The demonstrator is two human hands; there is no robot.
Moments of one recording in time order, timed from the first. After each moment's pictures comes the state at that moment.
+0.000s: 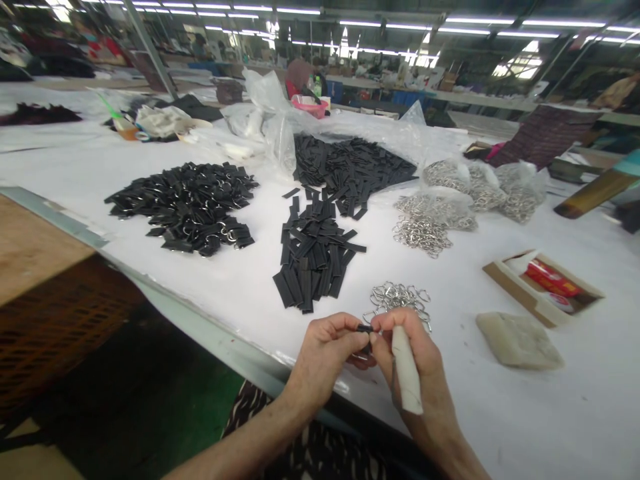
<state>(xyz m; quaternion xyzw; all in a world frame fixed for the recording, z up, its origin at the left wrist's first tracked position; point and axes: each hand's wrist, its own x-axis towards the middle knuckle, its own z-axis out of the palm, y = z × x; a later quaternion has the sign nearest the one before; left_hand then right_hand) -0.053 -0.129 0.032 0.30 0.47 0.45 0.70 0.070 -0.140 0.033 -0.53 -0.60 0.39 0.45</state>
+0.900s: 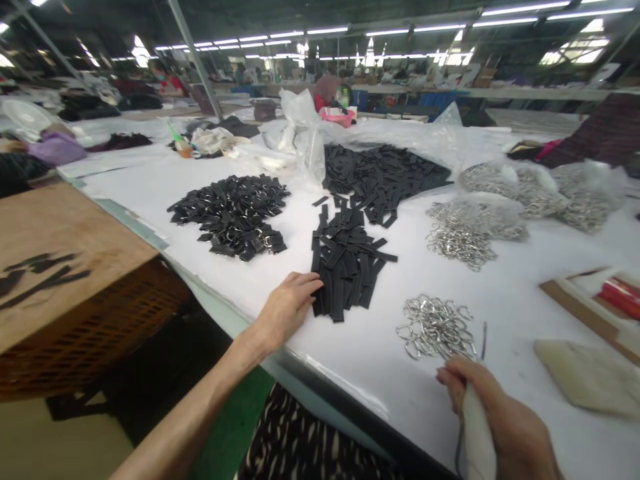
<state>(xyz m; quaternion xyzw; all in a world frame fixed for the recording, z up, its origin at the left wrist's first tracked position) -0.179 -0.084 0.029 0.74 0.60 0.26 0.15 0.121 -0.154 -0.004 -0.59 -0.70 0.13 0.39</state>
